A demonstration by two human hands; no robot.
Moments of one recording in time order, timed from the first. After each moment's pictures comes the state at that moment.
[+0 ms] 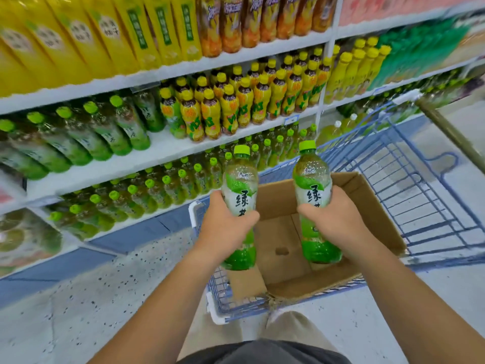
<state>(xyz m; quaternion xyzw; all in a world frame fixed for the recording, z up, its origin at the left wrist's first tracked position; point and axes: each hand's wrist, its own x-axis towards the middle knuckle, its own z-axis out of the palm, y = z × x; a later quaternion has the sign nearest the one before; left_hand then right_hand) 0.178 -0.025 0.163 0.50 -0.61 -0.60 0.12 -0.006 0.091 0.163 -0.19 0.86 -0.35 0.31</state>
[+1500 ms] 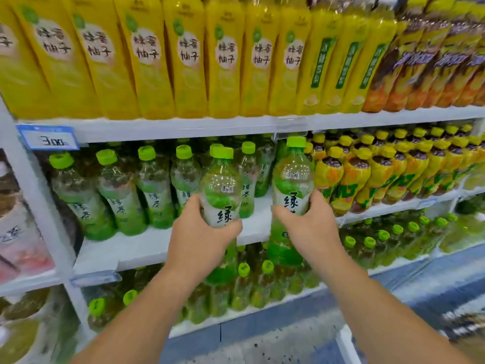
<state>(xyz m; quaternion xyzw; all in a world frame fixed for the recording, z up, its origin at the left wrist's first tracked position) 0.371 -0.384 -0.002 0.49 -0.65 -0.44 0.38 0.197 -0.315 0.012 -0.35 0.75 -0.52 0.20</state>
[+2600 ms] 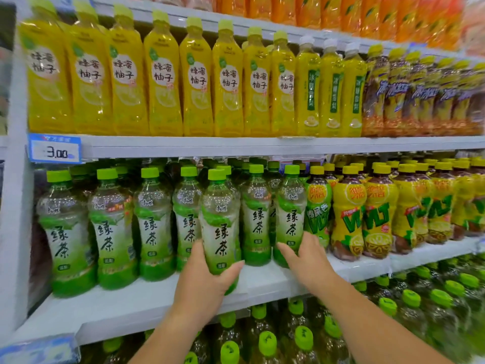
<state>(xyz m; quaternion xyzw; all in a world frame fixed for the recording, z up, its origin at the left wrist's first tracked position) 0.349 -0.481 -0.165 0.36 -0.73 -0.33 0.47 0.121 -0.437 -0.164 -0.45 0.79 -0.41 0.03</state>
